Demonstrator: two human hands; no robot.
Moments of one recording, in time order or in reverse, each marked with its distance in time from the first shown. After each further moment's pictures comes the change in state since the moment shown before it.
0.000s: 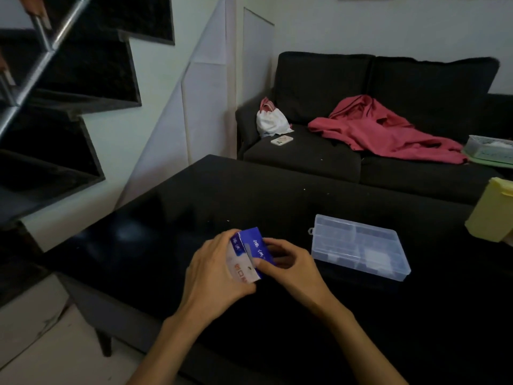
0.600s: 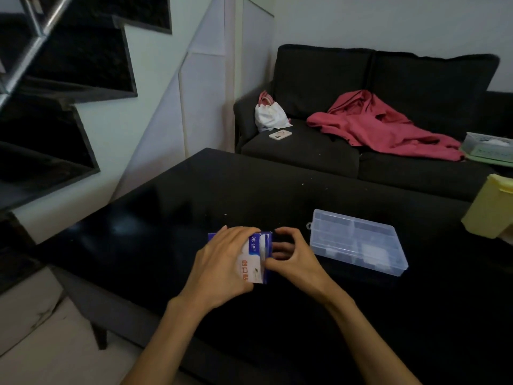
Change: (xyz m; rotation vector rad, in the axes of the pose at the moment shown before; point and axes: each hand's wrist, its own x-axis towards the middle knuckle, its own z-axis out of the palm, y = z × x) left_hand 0.015 -0.004 0.006 0.073 -0.150 0.269; right_hand 0.007 0.009 -0.012 0.189 -0.052 0.150
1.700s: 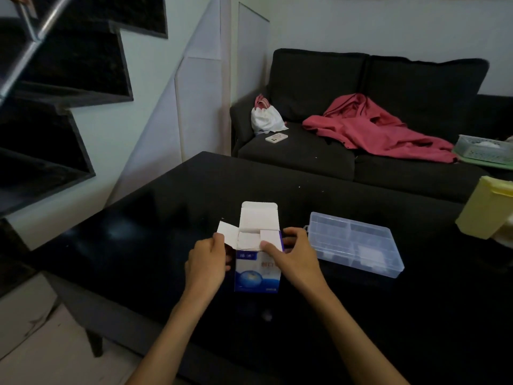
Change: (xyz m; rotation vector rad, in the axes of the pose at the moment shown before) left_hand 0.017 0.003 0.010 -0.591 0.300 -0.693; right_hand 0.004 -0.013 0.014 -0.218 0.349 0.089
